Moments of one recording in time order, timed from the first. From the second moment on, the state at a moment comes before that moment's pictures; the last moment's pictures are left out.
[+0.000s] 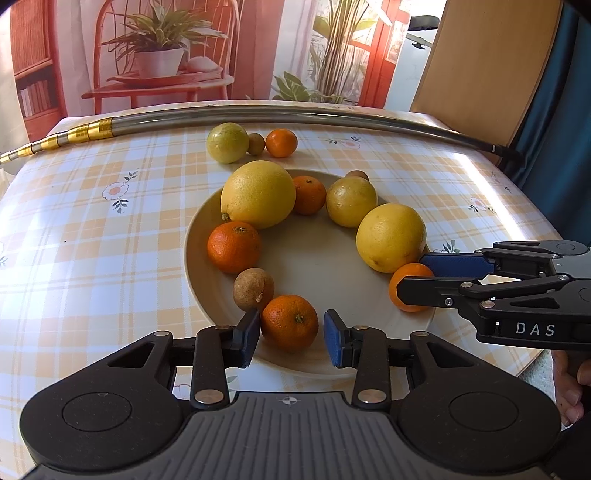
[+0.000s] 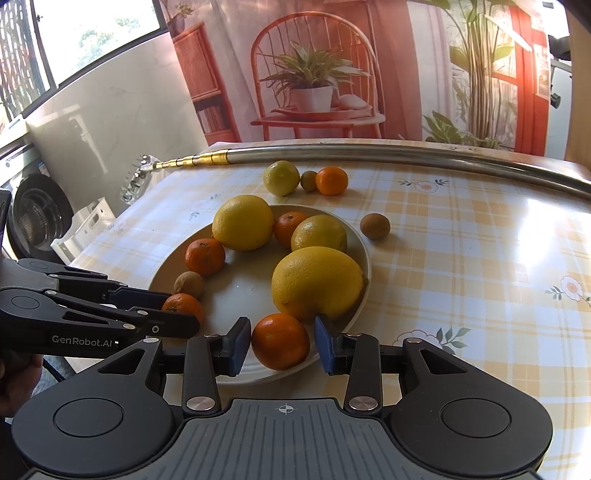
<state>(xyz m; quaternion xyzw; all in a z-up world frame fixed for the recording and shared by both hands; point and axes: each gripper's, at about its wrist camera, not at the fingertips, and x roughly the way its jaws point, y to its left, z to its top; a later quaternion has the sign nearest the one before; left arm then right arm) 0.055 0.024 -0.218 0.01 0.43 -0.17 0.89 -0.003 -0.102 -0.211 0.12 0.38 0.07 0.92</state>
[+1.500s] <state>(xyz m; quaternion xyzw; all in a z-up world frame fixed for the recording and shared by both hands) 0.136 0.020 -0.129 -0.02 0.34 -0.18 0.92 0.045 -0.204 -0.128 0.08 0.24 -0.08 0.96</state>
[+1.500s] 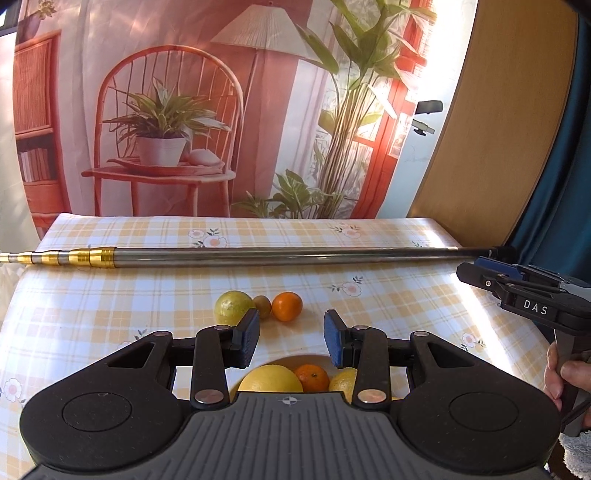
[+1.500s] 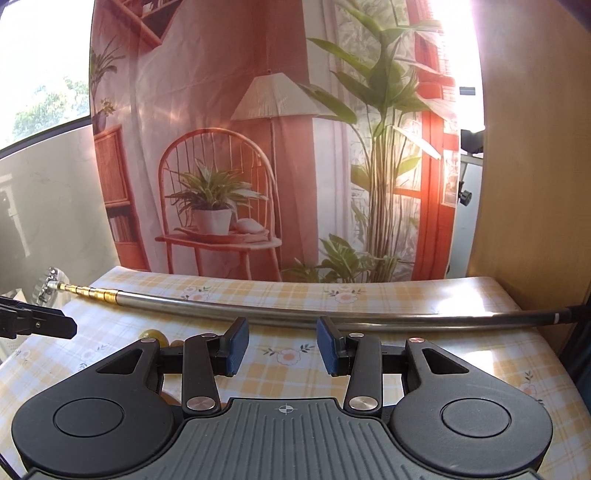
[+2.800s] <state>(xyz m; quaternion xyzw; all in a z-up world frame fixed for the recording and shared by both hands) 0.218 -0.065 -0.206 0.04 0.46 -0.25 0.85 0.049 -0.247 -0.186 0.20 0.27 -0.09 0.94</state>
